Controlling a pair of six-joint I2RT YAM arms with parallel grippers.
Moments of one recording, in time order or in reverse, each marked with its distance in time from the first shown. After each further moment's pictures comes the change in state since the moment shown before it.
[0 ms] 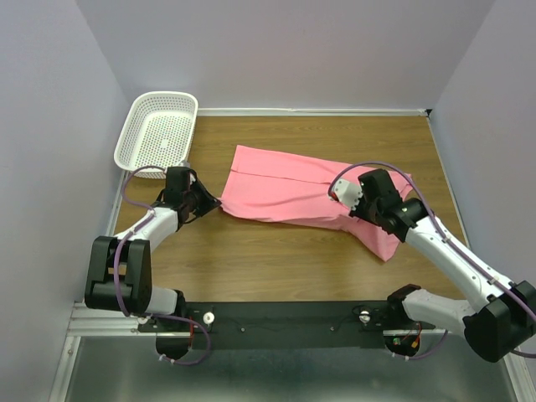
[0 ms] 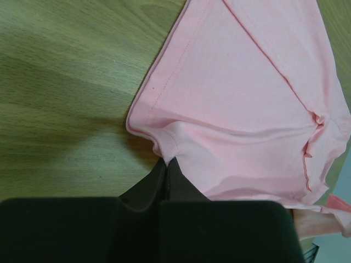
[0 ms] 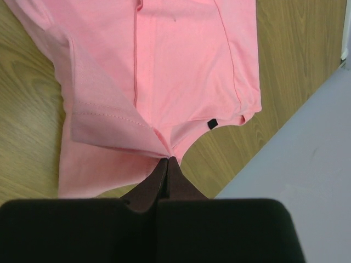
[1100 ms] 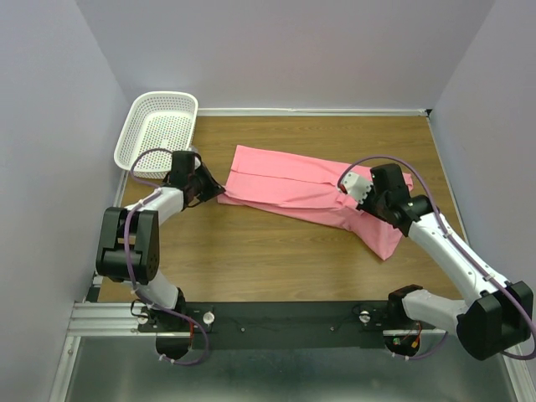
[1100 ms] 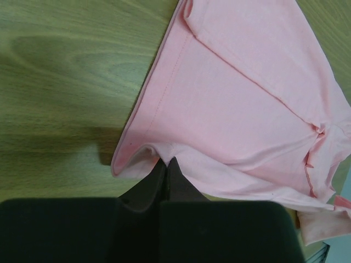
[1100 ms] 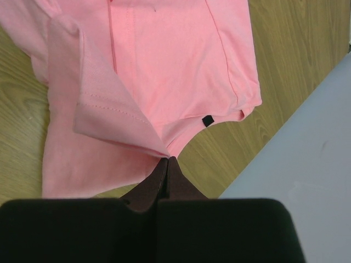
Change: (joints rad) left arm 0.001 0.207 0.187 0.010 0.042 0.074; right arm -0.138 0.021 -0.007 0.053 -0.076 -0.044
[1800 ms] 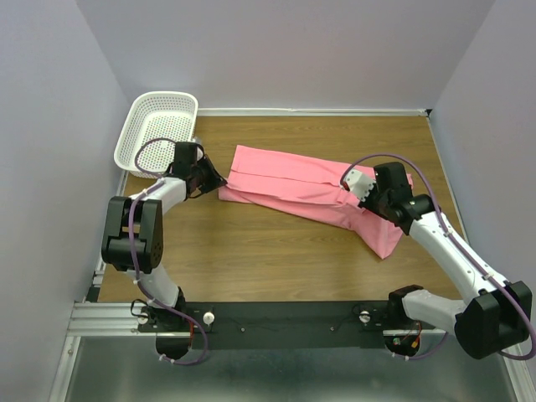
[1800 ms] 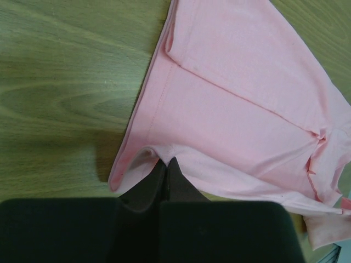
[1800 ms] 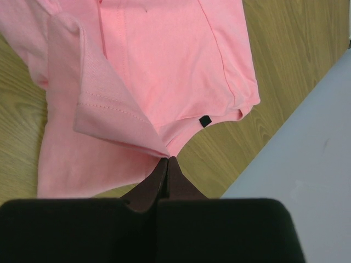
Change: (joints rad) left arm -0.003 0.093 0.121 -0.016 0.012 0.050; right arm -0.035 0.006 0.000 0.023 -0.020 -0.001
